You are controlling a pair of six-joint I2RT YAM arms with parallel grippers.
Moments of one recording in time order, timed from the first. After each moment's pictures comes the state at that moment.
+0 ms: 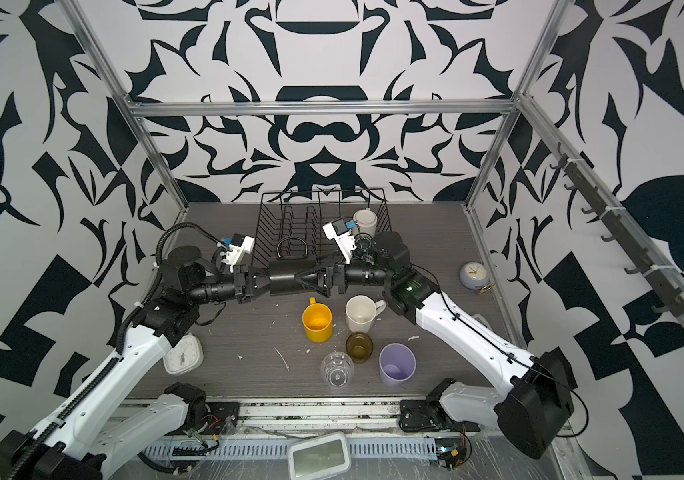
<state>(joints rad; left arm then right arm) -0.38 0.94 0.79 -0.10 0.96 -0.98 0.64 1.23 0.99 0.13 -0.84 0.58</state>
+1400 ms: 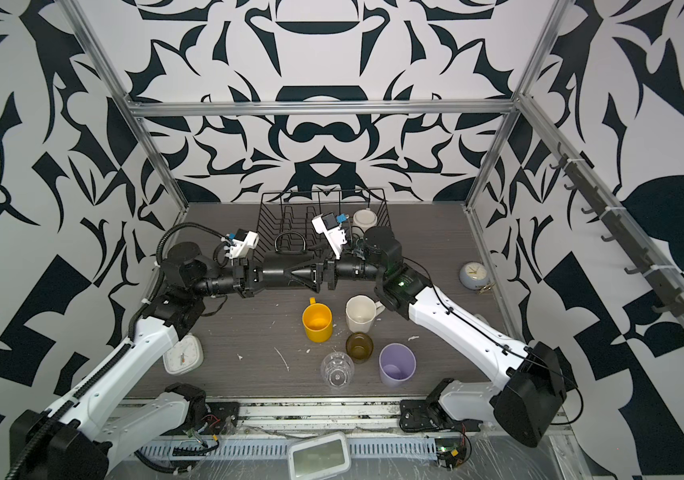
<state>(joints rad) -0.35 1.02 0.76 0.14 1.11 -1.16 0.70 1.27 1.06 0.15 -0.78 0.51</state>
